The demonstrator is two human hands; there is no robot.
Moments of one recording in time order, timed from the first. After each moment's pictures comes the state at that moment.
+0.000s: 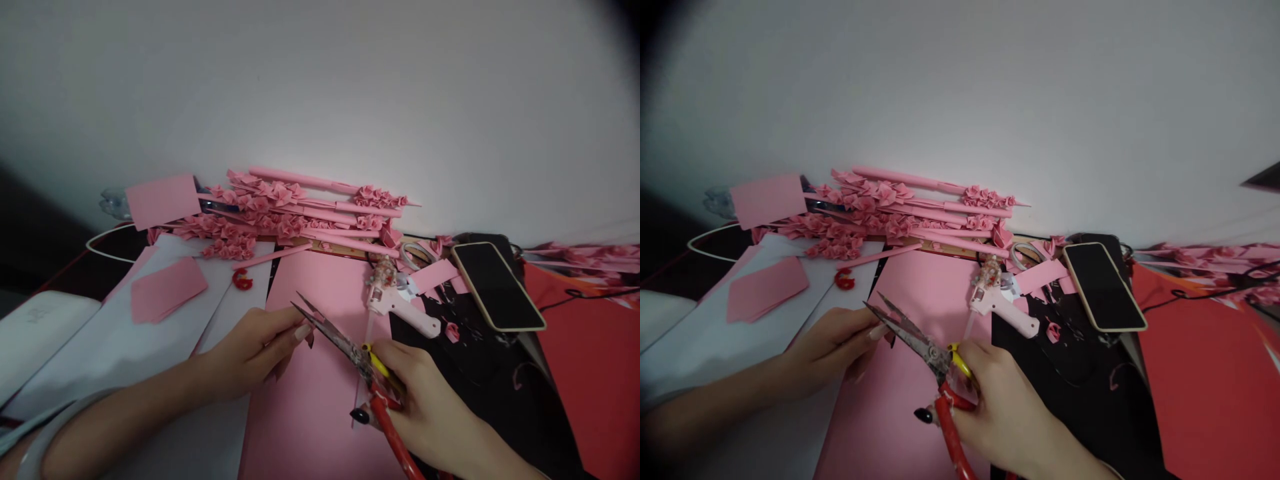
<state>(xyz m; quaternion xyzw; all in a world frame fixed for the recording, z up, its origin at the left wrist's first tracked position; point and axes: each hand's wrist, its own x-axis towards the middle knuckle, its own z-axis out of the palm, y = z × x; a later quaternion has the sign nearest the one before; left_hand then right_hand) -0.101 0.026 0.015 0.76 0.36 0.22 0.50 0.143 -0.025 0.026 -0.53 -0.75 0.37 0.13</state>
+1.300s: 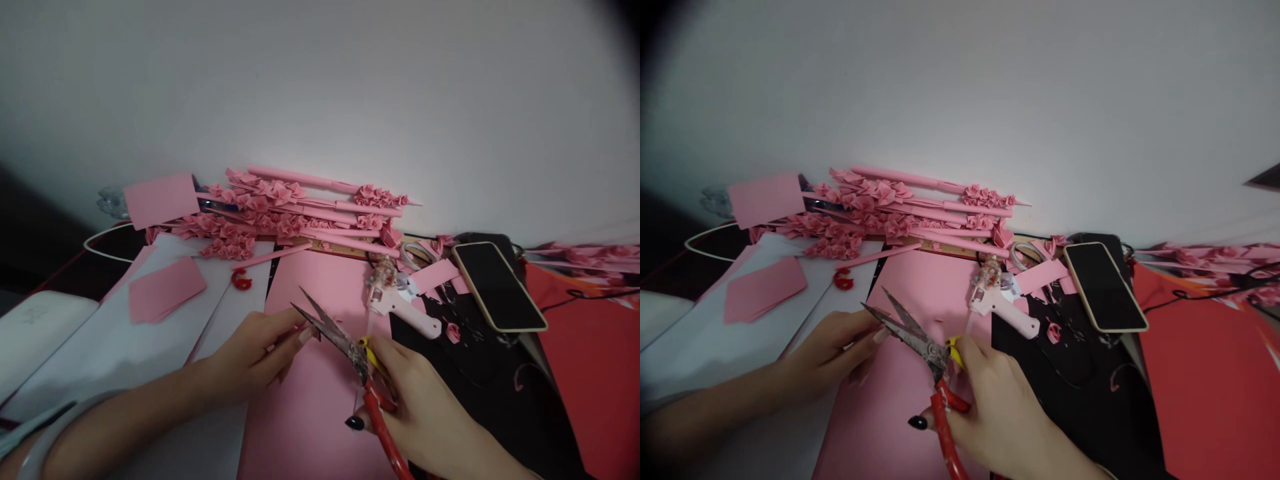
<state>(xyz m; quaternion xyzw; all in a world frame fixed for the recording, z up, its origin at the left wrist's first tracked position) -0.095 0.023 0.017 0.77 0.38 0.24 0.46 0.139 -0.023 0.028 -0.57 -0.74 0.35 0.09</state>
